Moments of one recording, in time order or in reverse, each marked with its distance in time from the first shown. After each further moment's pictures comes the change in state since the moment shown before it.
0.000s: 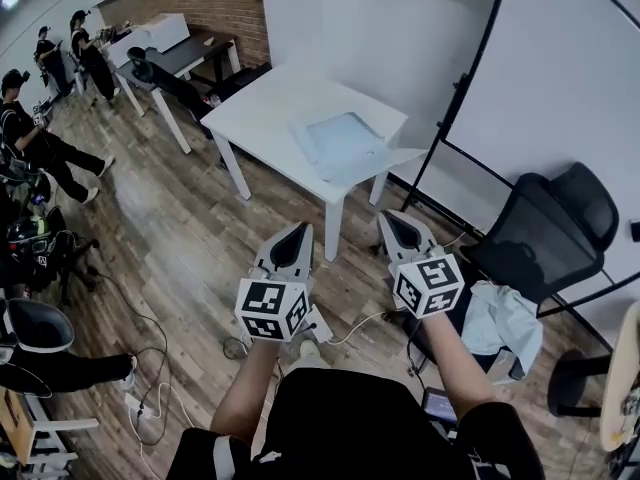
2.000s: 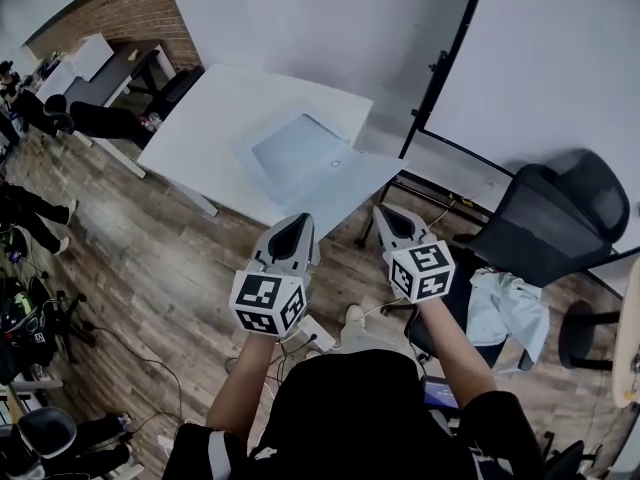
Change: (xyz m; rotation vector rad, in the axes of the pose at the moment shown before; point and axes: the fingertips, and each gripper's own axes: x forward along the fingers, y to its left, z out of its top) left arm 0.249 0.021 -0.035 -0.018 0.141 -0.240; right arm 0.128 -0.200 -0.082 0.122 0.168 -0.203
